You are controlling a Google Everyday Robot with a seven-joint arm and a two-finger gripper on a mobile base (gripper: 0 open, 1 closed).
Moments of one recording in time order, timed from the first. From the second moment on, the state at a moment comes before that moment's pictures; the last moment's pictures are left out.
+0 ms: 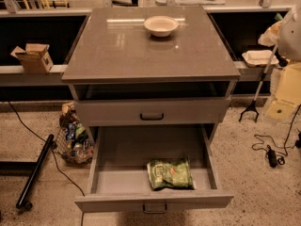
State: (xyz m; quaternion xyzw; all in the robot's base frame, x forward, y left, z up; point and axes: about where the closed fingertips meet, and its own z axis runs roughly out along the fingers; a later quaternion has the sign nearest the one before) arm 0.438 -0.216 0.979 -0.60 0.78 -0.04 0.16
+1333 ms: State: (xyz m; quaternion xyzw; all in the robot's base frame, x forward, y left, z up) arm 0.461 -0.188 0.814 -0.63 0.76 0.05 0.14
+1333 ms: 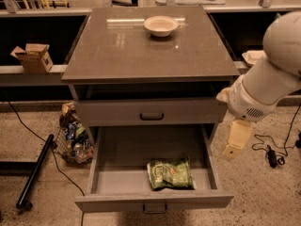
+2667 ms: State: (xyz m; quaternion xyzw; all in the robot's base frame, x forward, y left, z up) arm 0.498 -0.173 0.680 -0.65 0.75 0.13 0.10
